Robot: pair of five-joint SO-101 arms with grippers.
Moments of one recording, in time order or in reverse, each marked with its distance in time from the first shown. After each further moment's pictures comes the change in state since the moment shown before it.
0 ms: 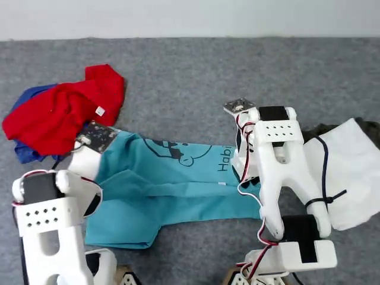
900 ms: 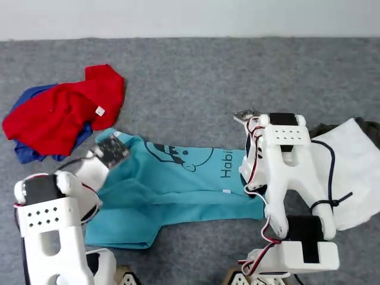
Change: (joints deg) left arm -2.5 -0.4 6.4 -0.1 -18.4; right arm 4.6 0.0 6.2 -0.5 2.1
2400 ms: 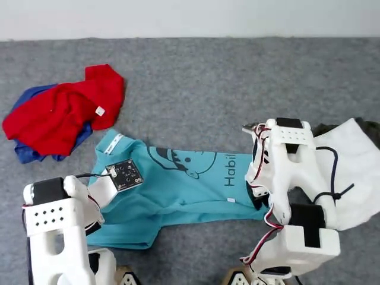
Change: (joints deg) left arm 0.0 -0.4 5.5 0.0 -14.6; right arm 4.2 5.9 -0.2 2.7 2.1
